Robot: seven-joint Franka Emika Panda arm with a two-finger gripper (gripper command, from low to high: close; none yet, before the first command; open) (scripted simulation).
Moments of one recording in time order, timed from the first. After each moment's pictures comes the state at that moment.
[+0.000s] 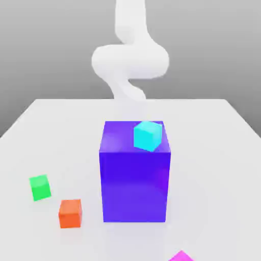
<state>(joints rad) -0.01 -0.71 0.02 -2.30 0.02 2.33 0.87</state>
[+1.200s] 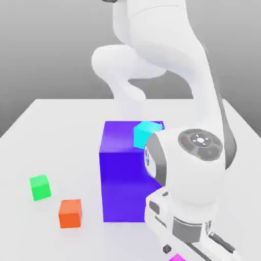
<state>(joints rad) 0.08 0.53 0.11 -2.21 -0.14 2.74 1.97</state>
